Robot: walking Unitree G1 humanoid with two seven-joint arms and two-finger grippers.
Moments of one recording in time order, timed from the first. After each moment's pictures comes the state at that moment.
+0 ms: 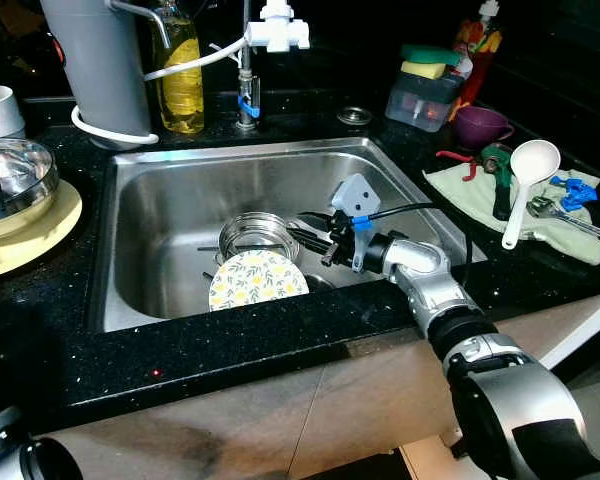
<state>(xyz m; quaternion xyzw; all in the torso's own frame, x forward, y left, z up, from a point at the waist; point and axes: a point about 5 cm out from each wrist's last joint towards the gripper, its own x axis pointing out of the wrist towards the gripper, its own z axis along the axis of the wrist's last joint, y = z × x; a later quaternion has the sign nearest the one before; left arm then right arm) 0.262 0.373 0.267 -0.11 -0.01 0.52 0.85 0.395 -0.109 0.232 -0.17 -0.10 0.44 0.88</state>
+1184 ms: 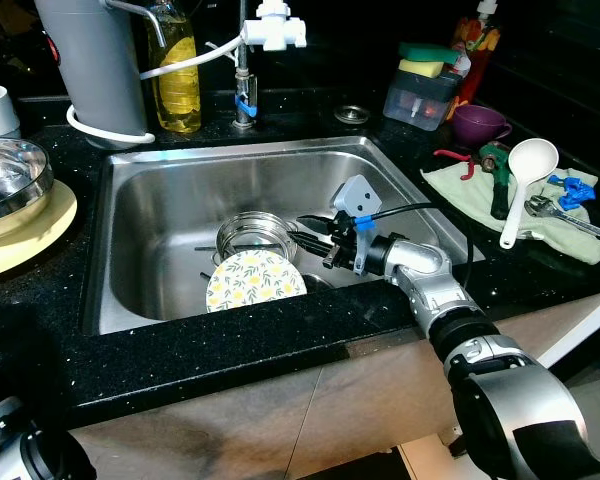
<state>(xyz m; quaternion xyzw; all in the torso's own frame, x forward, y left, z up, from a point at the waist) 0.255 0.379 0.258 -0.19 0.01 0.58 0.79 0.395 -0.111 0.230 -0.16 -0.09 0.45 0.87</state>
